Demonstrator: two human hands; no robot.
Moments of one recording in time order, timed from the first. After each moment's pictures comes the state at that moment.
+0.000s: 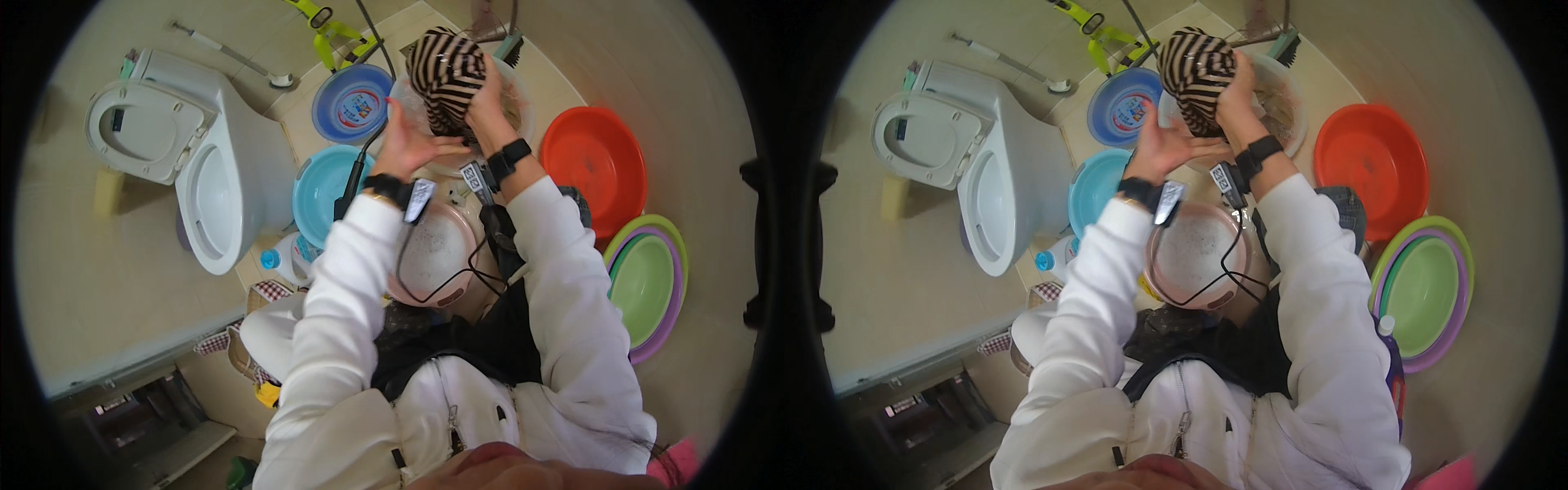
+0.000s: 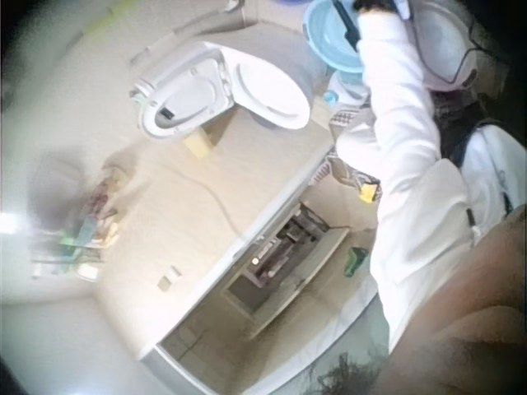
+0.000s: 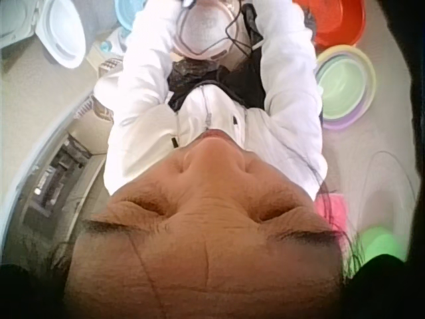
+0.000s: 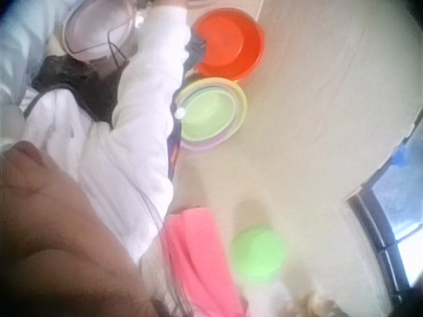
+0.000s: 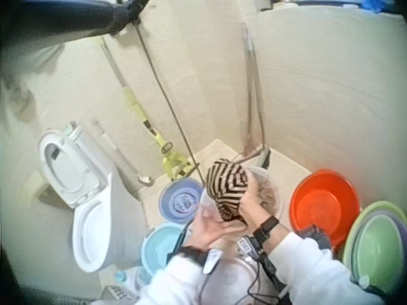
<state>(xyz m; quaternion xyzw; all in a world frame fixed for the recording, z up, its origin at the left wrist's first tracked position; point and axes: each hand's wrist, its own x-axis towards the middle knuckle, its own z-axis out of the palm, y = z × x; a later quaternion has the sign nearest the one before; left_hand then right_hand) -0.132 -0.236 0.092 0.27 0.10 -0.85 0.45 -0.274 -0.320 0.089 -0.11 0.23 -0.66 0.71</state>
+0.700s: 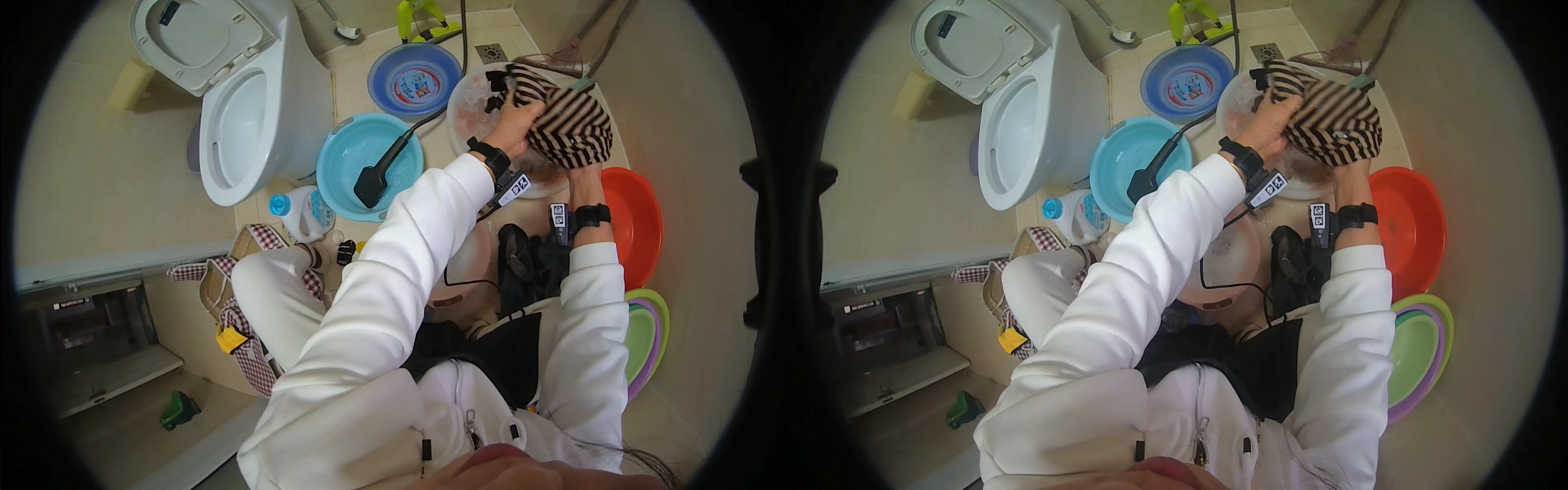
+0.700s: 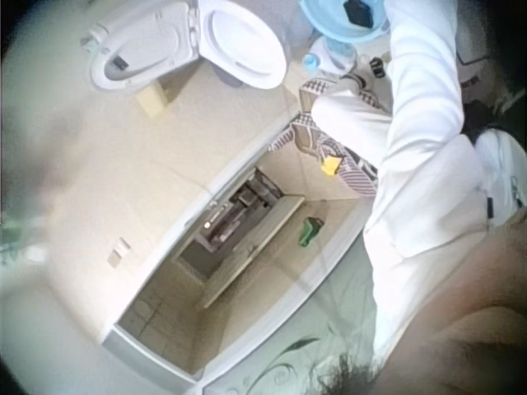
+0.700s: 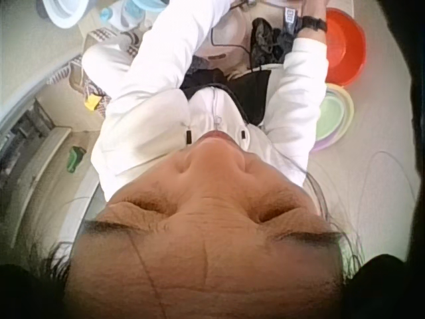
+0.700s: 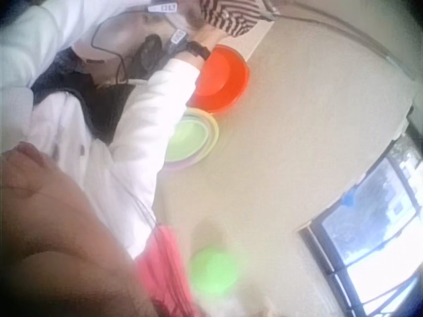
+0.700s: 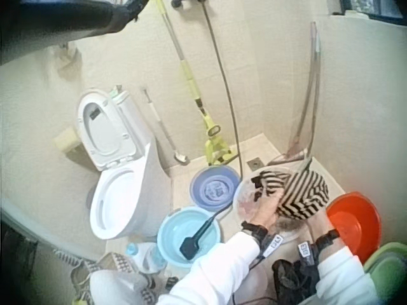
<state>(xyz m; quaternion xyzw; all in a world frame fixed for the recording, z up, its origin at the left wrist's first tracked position) -0.190 -0.287 0.074 0.31 -0.18 -0.66 0.66 -0.351 -0.311 0.042 -0.12 0.37 -0.55 0.74</state>
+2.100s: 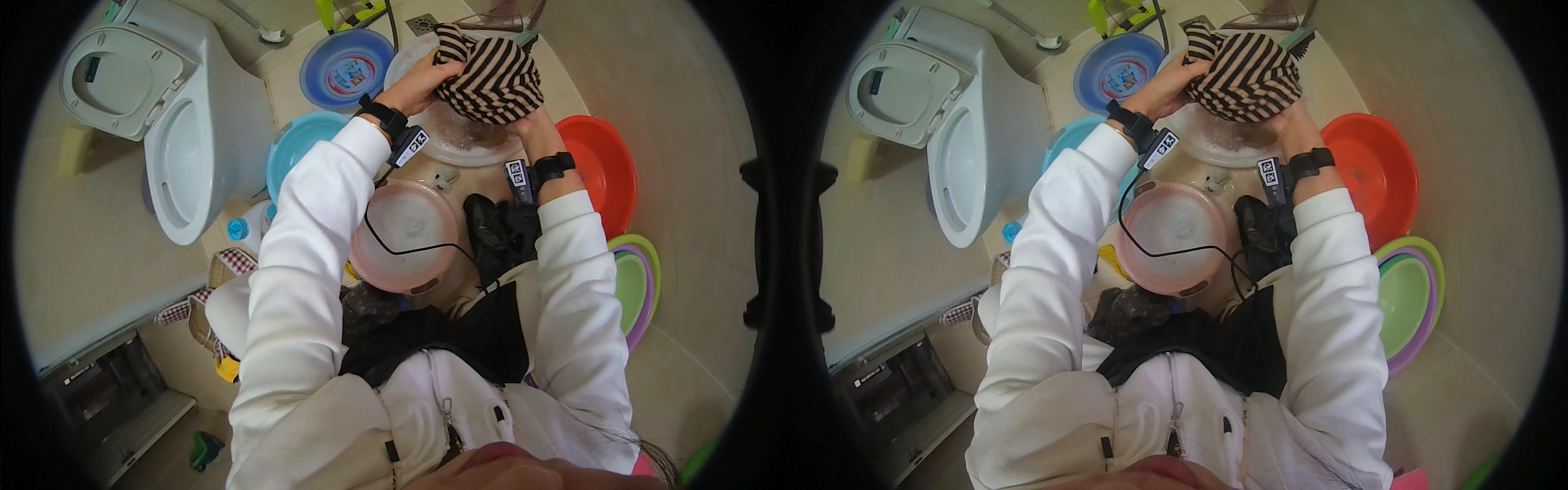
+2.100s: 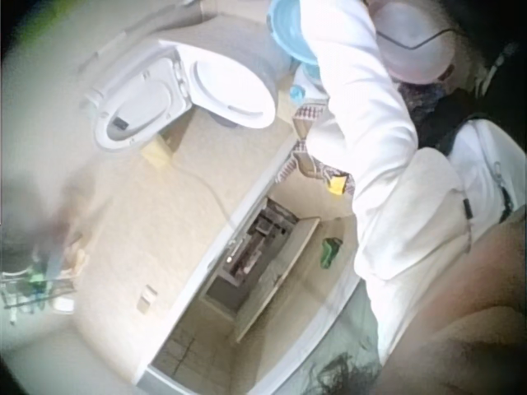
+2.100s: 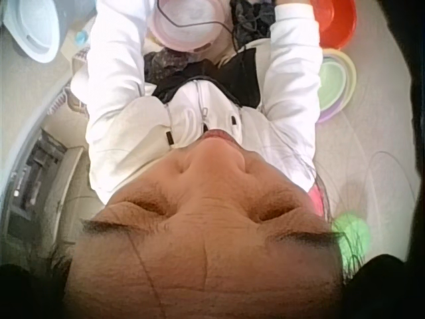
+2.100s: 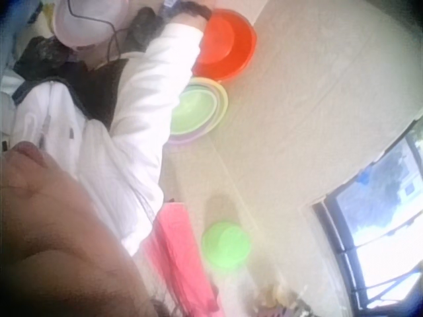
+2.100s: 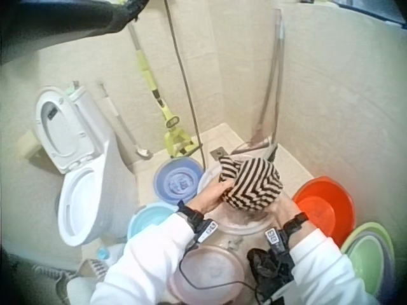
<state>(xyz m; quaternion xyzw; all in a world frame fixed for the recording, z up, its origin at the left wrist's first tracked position) -0.133 -0.297 0.088 0.36 -0.42 -0.72 0.42 -0.345 -0.322 0.039 -0.07 0.40 -0.48 0.78</state>
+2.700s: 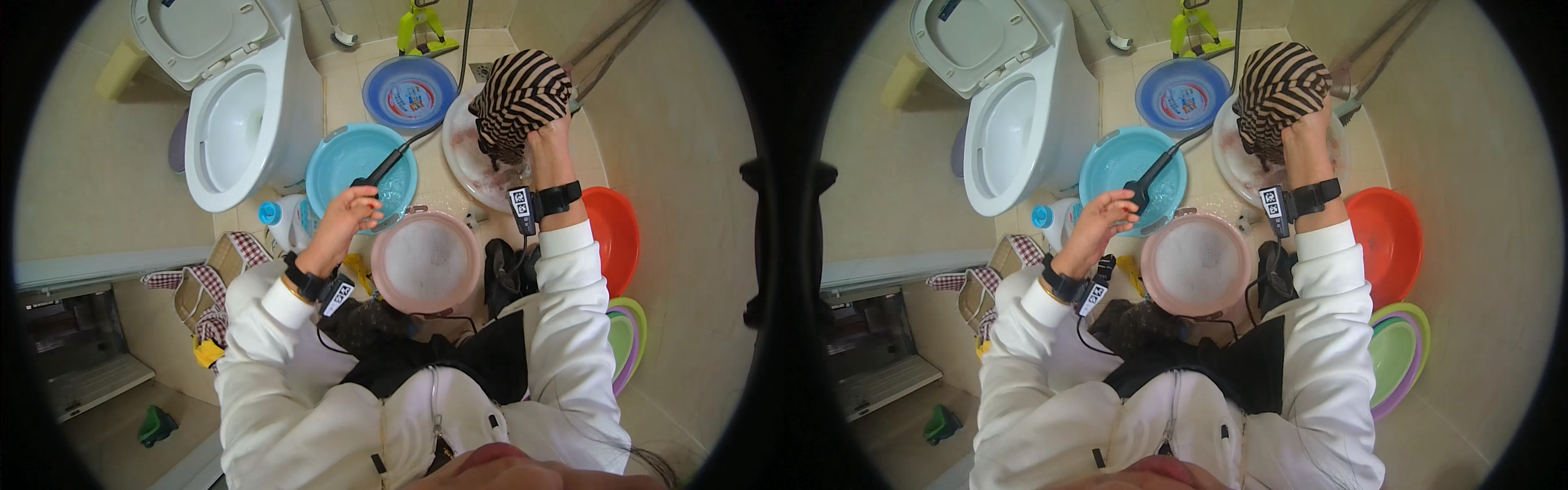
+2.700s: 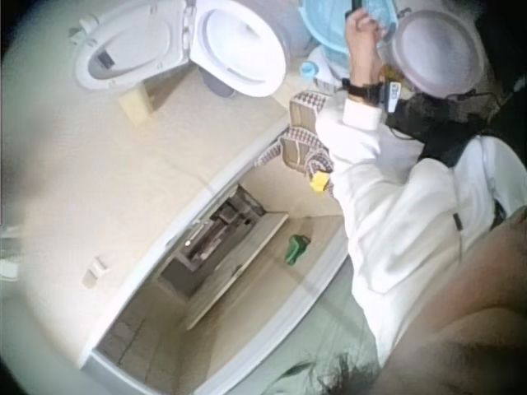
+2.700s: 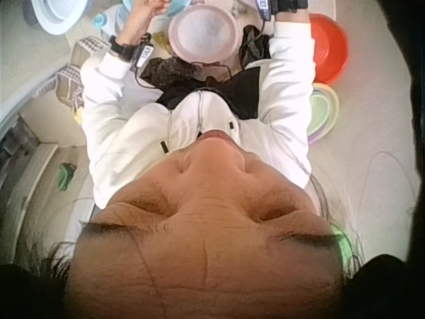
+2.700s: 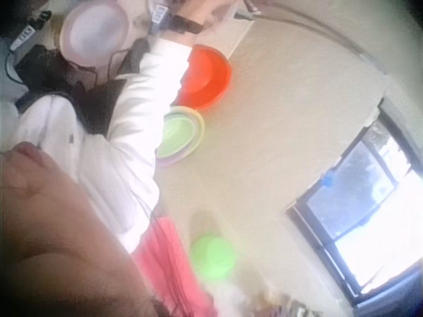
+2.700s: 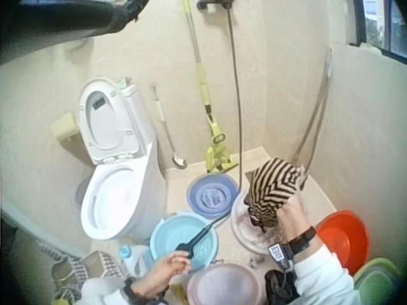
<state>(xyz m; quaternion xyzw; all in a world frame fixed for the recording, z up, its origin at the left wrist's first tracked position) 0.031 -0.029 0.129 0.59 -0.22 -0.60 0.49 -0.212 -0.327 0.151 -0.22 0.26 -0.64 0.69</state>
